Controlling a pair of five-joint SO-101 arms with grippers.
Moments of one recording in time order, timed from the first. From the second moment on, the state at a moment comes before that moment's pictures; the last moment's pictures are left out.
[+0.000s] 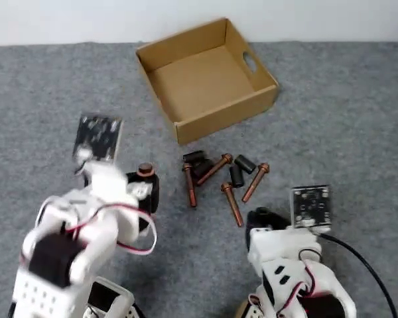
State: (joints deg) left arm 20.7 -62.8 34.7 82.5 22.9; right arm -18.3 -103.7 65.1 86.2 -10.4
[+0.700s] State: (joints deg) left arm 35.6 -103.1 62.7 52.3 29.2; right arm -45.5 -103.7 67.4 71.5 -7.2
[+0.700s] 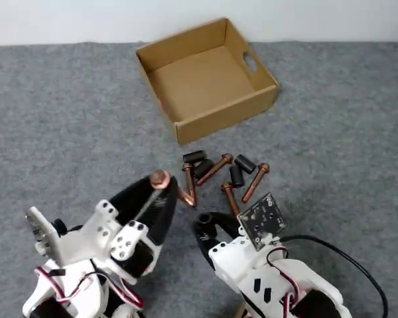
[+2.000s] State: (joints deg) left arm 44.3 -103.4 68.8 65.7 22.4; right arm -46.9 -102.8 67.6 62.1 8.3
